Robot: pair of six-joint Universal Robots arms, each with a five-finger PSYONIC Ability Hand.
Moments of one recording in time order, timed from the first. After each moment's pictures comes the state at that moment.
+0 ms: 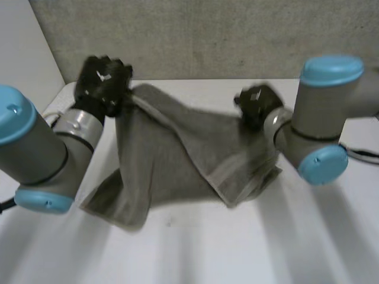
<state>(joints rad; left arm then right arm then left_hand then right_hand) 4.30 -1.88 -1.54 3.60 -1.52 3.59 2.04 -0.86 0.94 0.10 1.50 2.61 1.16 1.22 1.22 1.22 1.02 0.96 1.17 1.18 1.19 0.96</state>
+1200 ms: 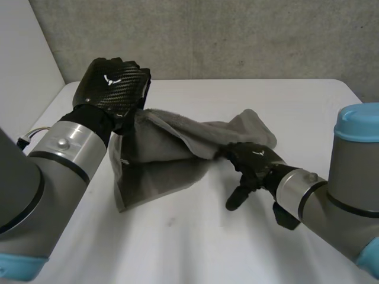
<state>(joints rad) 4.10 -1.63 -1.58 3.29 -1.63 3.50 2.06 -1.27 1.60 0.09 1.31 3.18 1.21 1.22 1.22 1.22 1.04 0.29 0.34 0.33 0.32 0.15</state>
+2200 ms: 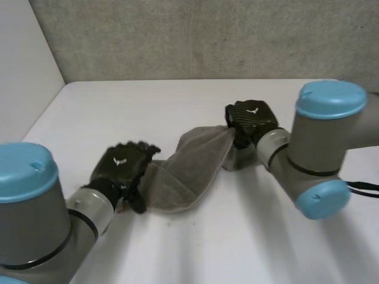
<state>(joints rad) 4.15 -1.77 -1.81 3.25 -1.61 3.22 2.10 -1.03 1.27 -0.04 1.52 2.97 0.20 0.20 0.20 0.20 0.03 0.93 1.15 1.18 1.19 0.96</state>
